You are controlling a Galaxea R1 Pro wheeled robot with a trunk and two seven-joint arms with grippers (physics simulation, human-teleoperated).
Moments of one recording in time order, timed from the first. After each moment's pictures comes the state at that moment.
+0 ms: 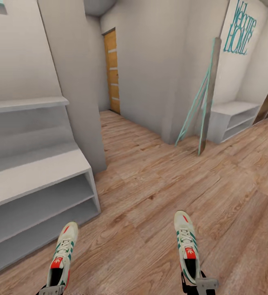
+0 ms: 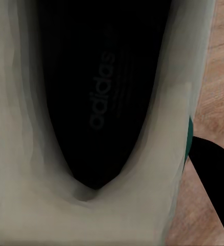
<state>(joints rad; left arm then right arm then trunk) -0.25 0.13 0.26 -0.24 -0.03 -0.59 -0.20 -0.36 -0.02 0.05 -0.03 0.19 -0.86 -0.28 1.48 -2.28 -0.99</state>
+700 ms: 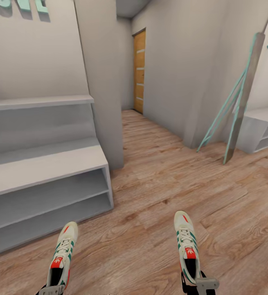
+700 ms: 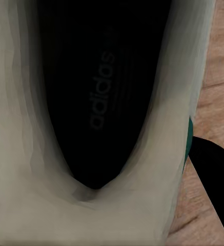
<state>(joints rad) -0.25 0.13 0.26 -0.24 -0.03 -0.59 -0.20 -0.36 -0.02 0.05 -0.03 0.19 -0.86 -0.28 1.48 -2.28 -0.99</state>
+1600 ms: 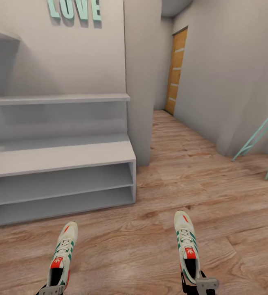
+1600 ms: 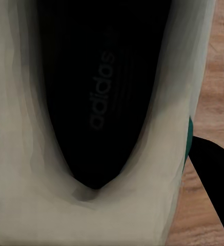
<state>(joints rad) -0.25 0.13 0.26 -0.24 -0.03 -0.59 -0.20 -0.36 -0.02 0.05 -0.03 0.19 -0.86 -0.28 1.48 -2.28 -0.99</state>
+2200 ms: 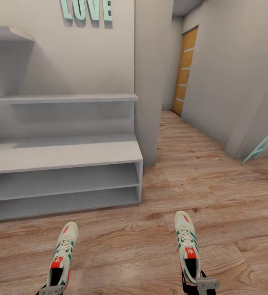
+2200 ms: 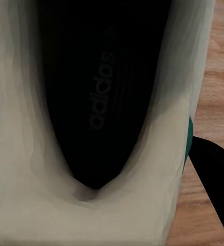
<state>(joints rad) -0.25 0.13 0.26 -0.24 -0.02 -0.59 -0.20 -0.36 -0.02 0.05 -0.03 0.19 -0.86 -0.28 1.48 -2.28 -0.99</state>
